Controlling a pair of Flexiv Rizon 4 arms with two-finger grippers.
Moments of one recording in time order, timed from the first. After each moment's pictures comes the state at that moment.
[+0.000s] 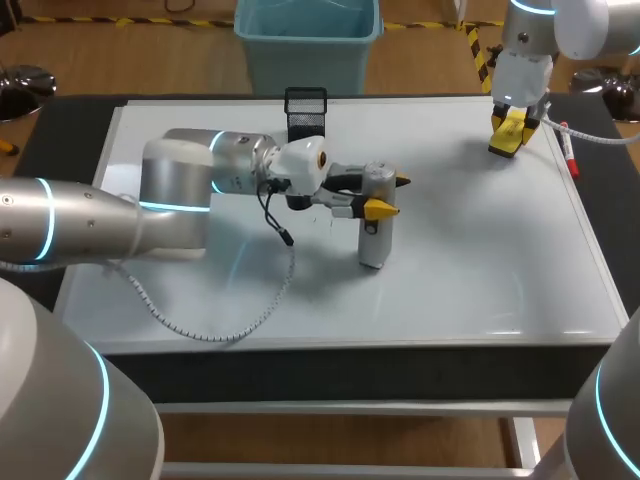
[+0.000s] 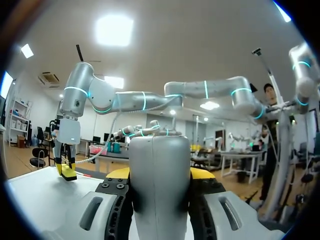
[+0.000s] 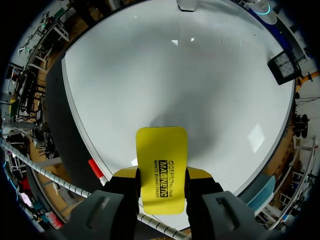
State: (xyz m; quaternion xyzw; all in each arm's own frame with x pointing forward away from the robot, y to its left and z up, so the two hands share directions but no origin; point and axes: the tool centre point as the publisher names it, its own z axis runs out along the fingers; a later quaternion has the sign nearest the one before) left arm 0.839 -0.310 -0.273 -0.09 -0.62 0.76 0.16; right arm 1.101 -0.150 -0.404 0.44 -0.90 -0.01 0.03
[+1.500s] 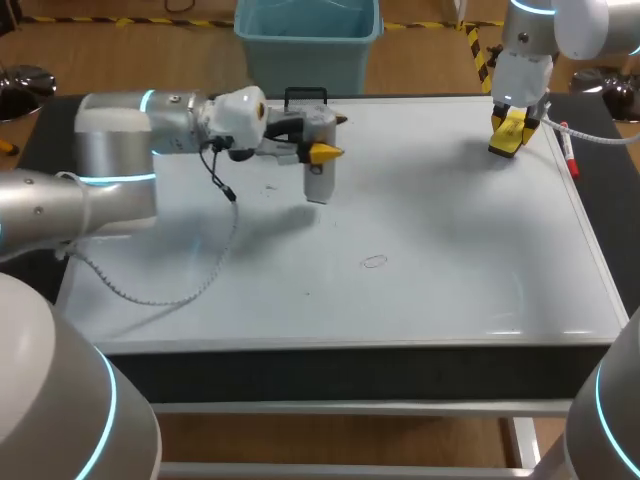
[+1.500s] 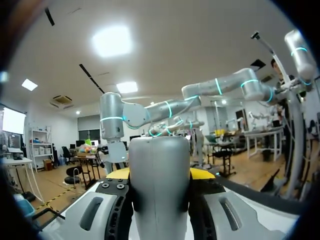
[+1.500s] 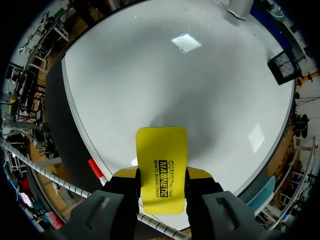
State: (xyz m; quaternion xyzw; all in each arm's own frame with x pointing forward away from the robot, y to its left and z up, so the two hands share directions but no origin) left arm 0.941 -0.214 -0.235 -0.08 -0.65 0.76 0.01; right arm 1.101 -0.150 -0.404 0.44 -0.90 -0.01 0.03
